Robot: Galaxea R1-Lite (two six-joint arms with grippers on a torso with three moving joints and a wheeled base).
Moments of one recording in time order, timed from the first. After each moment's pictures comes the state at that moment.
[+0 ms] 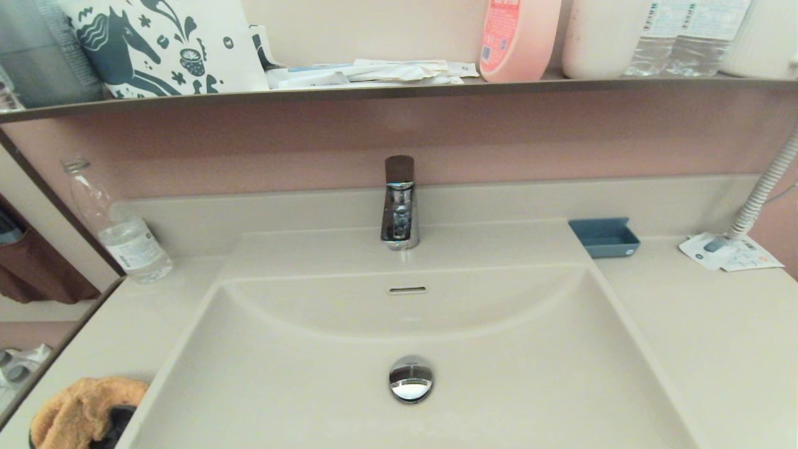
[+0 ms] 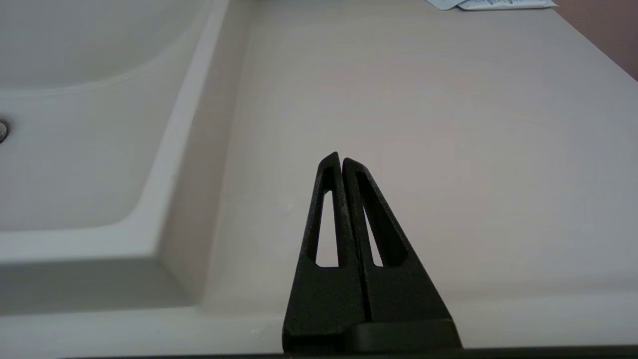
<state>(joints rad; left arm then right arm) 0.00 0.00 0.00 0.01 0.00 0.04 0.00 0.00 0.00 0.00 0.00 0.00</state>
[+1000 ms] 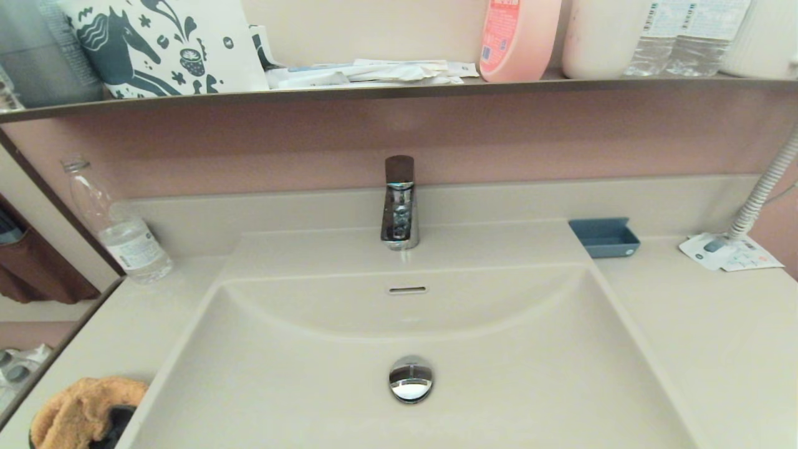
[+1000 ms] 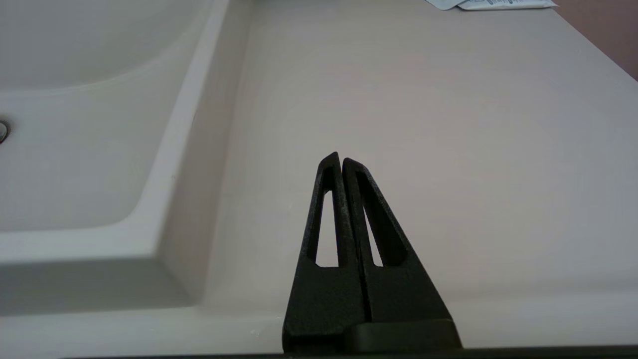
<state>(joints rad) 0.00 0.00 0.00 0.01 0.00 0.04 0.00 0.00 0.00 0.00 0.00 0.00</state>
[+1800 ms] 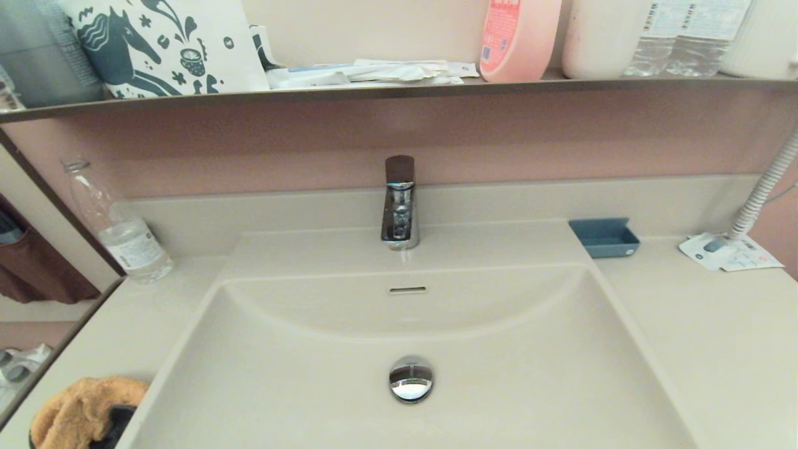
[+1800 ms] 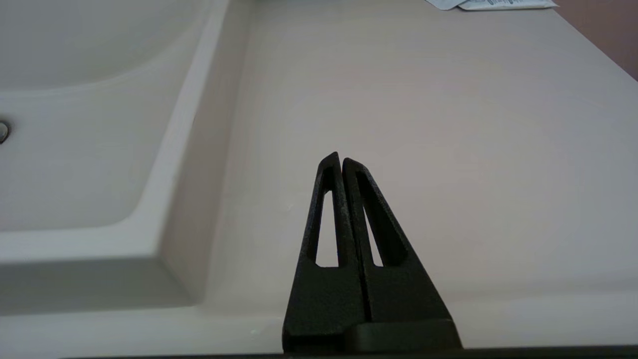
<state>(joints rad) 0.00 0.04 -0.09 0.01 0.00 0.03 0.00 0.00 0.00 0.00 0.00 0.00</state>
